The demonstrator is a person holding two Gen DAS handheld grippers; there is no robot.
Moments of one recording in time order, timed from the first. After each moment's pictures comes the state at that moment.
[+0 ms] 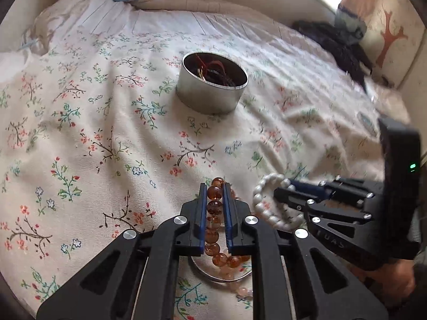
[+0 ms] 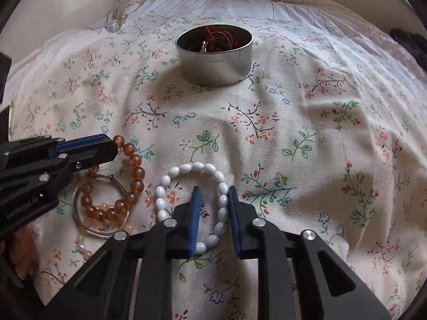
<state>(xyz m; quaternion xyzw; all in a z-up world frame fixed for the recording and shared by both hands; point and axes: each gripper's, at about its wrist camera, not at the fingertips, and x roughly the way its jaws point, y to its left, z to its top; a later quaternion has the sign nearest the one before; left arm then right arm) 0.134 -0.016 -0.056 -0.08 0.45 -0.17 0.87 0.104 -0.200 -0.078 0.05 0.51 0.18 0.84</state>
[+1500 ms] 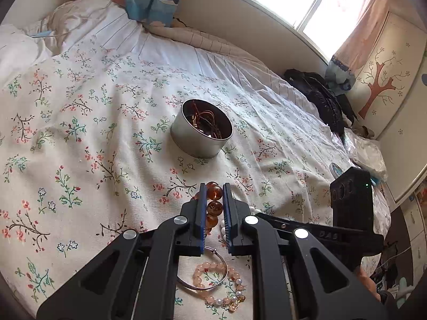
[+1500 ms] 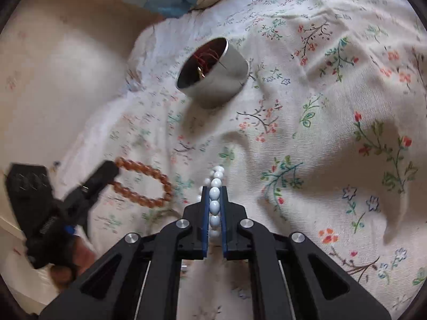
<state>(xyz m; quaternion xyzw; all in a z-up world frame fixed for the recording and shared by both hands) 0.121 0.001 -0.025 -0.16 0.38 -0.18 0.89 0.112 -0.250 -0.080 0.35 0.47 0.29 0.76</state>
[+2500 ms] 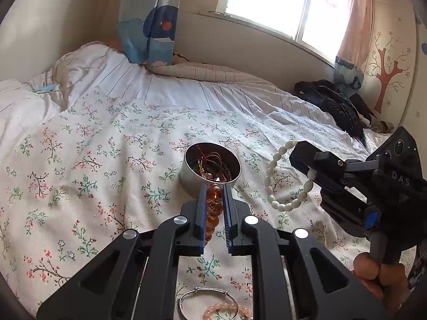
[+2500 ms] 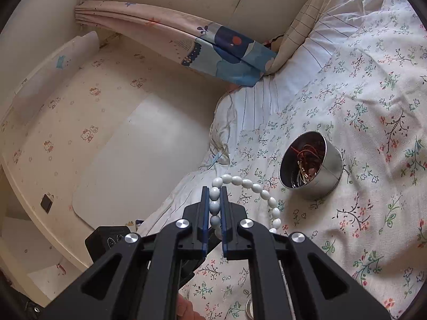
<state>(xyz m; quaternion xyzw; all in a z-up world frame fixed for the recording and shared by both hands) 0.134 -0.028 0.005 -0.08 0.30 -0.12 0.94 0.144 -0.254 -0.015 0.43 0.28 0.37 0.77</state>
